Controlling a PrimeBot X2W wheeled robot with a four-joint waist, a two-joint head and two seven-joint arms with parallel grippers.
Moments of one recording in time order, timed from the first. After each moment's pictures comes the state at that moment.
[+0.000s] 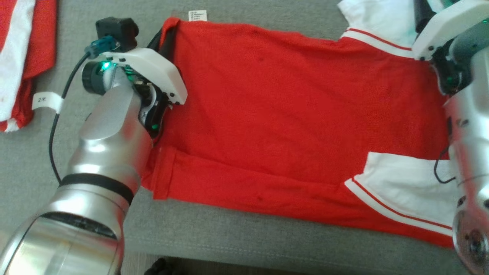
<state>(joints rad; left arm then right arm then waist) -1.01 0.02 -0.47 1.13 -0.50 -0.13 -0.25 -0.99 -0.17 -0.06 0.88 0.15 0.12 0.17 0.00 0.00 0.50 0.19</state>
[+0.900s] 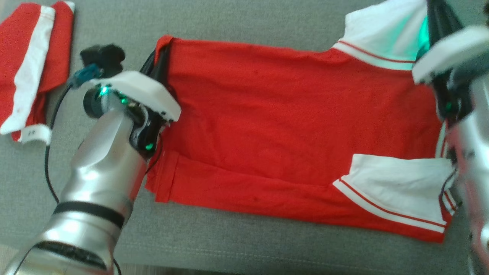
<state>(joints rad) -0.86 0.09 -0.50 0.95 -0.69 -0.13 -0.25 -0.84 -0.27 0.16 0.72 0.42 0.12 0.01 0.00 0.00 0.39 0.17</state>
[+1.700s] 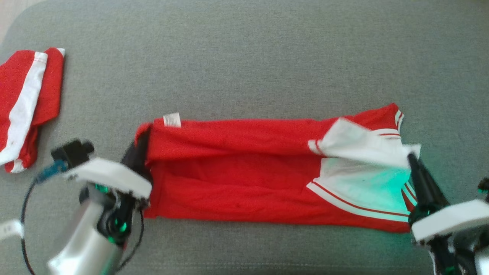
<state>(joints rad) -0.39 0.26 -0.47 0.53 -1.06 -0.11 -0.15 0.08 -0.09 -0.07 -0.08 0.72 0.12 0.25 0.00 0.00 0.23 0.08</state>
